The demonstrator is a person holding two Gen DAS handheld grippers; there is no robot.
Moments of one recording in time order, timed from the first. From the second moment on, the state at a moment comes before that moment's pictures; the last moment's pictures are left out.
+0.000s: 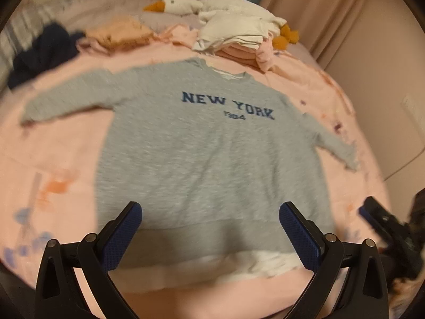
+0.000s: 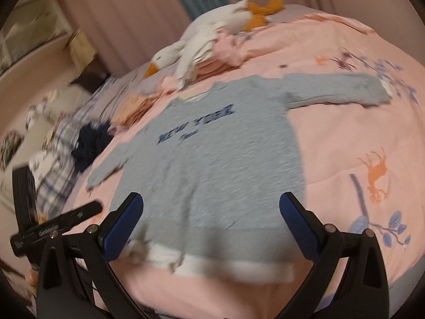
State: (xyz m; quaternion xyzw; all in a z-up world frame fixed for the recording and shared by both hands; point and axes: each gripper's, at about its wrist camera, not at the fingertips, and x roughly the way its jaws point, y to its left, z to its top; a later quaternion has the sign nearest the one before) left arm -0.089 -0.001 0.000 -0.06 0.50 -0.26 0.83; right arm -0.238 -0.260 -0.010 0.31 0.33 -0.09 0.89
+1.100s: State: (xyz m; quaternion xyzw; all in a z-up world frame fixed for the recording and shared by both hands) left arm 0.009 -0.045 -0.042 -0.12 0.54 -0.26 0.79; right arm -0.196 -0.565 -0.100 0.53 0.22 -0.34 0.74
